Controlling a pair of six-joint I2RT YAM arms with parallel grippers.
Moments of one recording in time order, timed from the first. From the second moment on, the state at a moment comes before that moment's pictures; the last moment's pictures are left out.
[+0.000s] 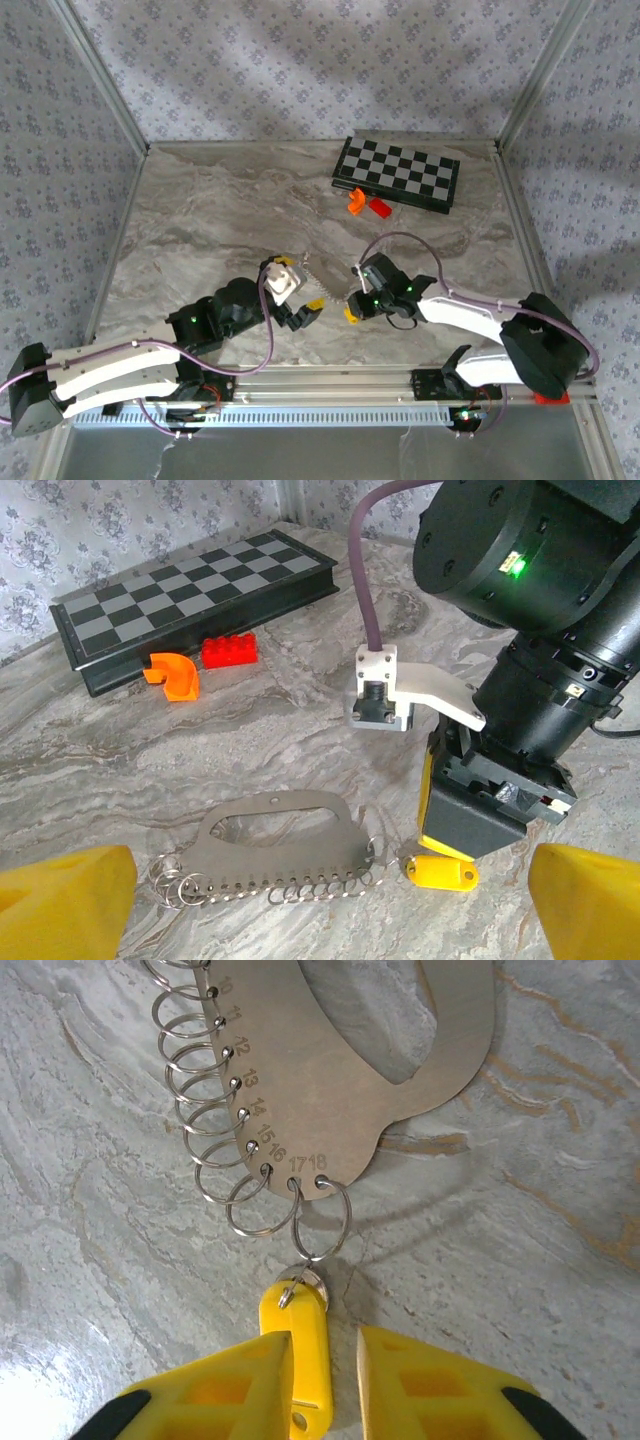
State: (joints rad) left arm -1.14 0.81 0.50 0.00 -0.21 -0.02; right arm 0.79 1.28 0.55 -0.28 -0.14 0.44
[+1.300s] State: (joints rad) left arm -0.72 0.73 0.48 -0.22 -0.83 -0.05; right arm 0.61 0.46 0.41 -0.38 0.65 0.19
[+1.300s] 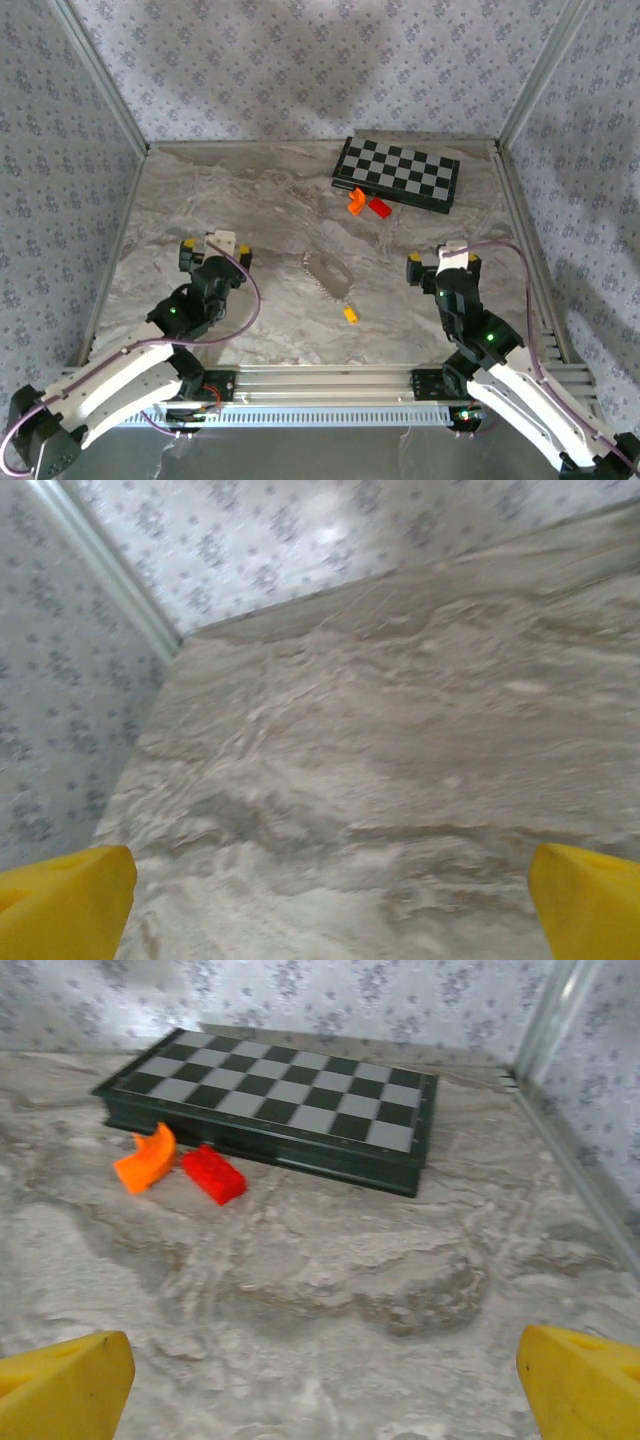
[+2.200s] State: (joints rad) left arm -0.33 1.07 0.26 0.32 -0.62 0.04; right arm 0.44 0.38 0.11 -0.11 0.56 -0.03
